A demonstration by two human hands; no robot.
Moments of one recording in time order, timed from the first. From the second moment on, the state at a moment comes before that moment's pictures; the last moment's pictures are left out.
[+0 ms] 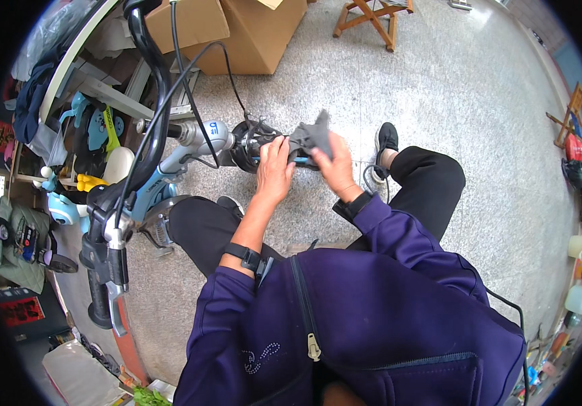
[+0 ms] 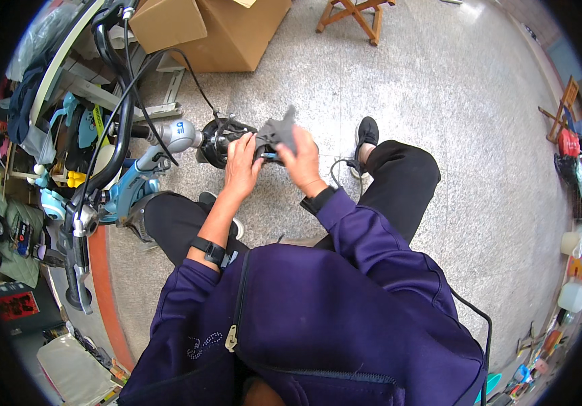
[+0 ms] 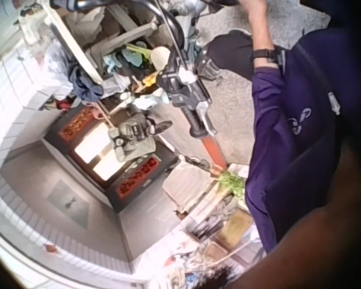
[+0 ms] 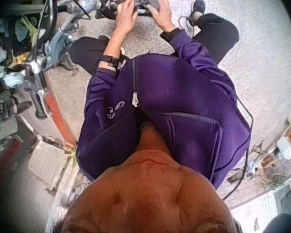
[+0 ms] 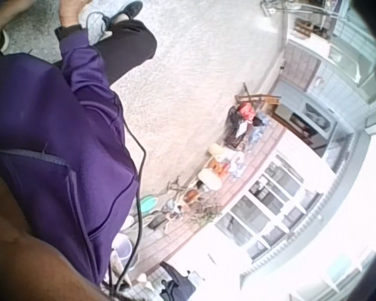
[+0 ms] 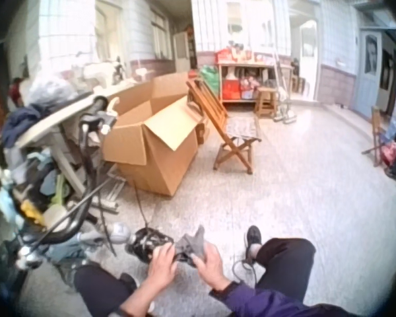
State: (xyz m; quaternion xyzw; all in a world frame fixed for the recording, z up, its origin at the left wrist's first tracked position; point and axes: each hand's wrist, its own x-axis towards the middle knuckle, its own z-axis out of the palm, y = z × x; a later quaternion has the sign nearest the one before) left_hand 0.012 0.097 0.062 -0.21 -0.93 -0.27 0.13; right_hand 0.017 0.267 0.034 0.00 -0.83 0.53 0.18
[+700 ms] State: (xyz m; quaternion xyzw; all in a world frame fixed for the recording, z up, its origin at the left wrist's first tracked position) left_hand -0.006 0.096 0.074 -0.16 -0.97 -0.17 0.08; right_hand 0.011 0.232 0.032 0.16 -0.90 0.32 0.26
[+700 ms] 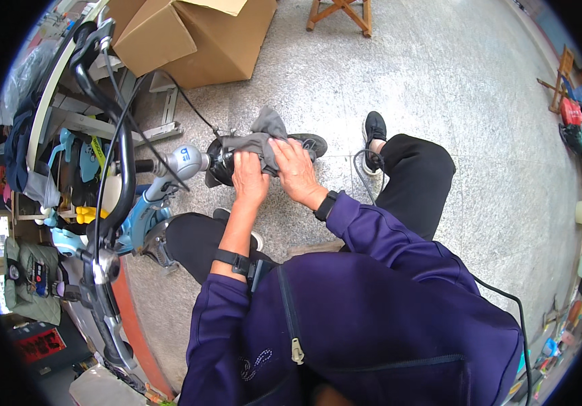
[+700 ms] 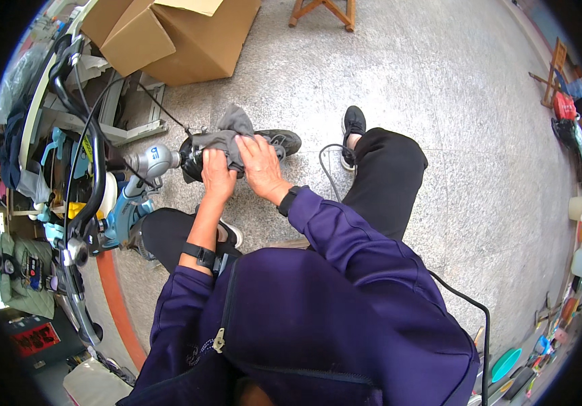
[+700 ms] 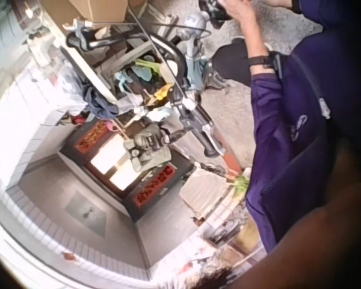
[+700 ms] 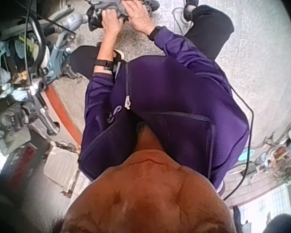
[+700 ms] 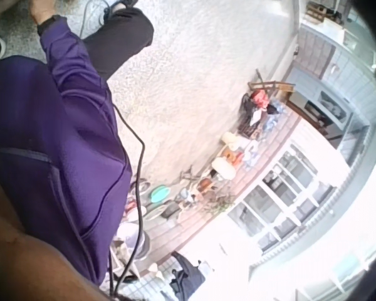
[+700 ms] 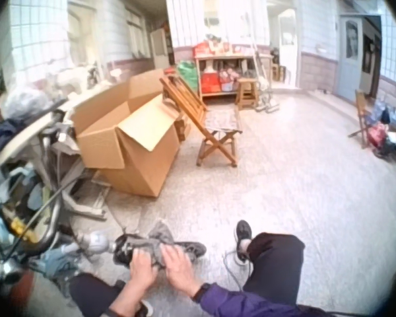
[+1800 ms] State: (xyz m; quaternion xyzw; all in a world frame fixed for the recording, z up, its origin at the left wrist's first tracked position) left_hand -0.026 0.085 0.067 -0.14 -0.97 -0.09 0.17; right_hand -0.054 0.275 -0.034 -0.16 -0.84 0.50 0.11
